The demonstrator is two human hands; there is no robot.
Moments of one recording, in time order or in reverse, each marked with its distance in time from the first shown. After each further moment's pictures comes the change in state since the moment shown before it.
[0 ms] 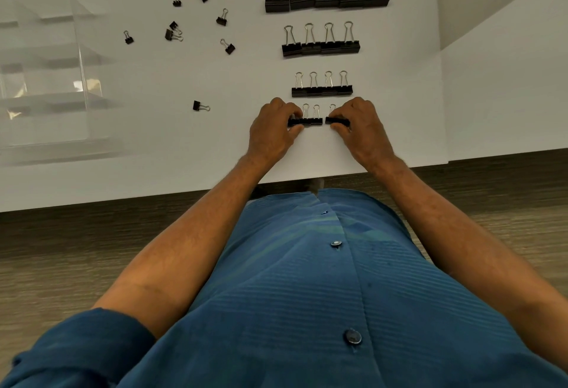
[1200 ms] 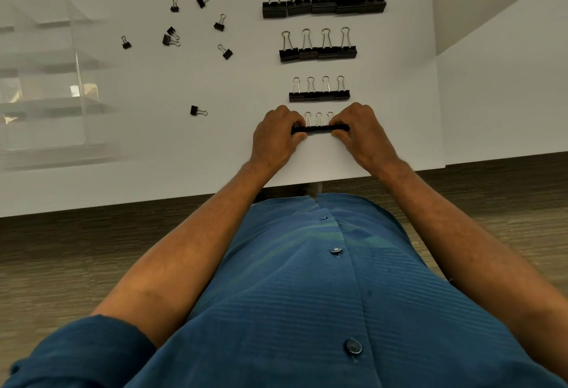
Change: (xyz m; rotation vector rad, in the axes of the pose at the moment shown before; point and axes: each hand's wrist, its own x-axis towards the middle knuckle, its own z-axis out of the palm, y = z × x) left_hand 0.000 0.005 0.009 -0.007 -0.015 0.028; right_hand 0.001 -0.001 -0.016 -0.024 -0.105 -0.004
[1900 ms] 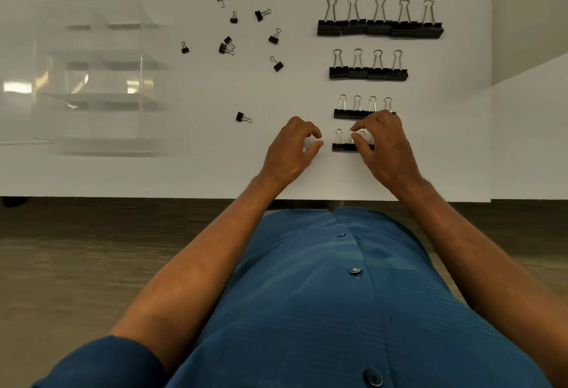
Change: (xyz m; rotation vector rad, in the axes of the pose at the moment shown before) left_hand -0.020 -0.034 -0.038 -0.123 0.082 -0.014; right_hand 0.020 -0.046 0.009 0.028 0.178 -0.105
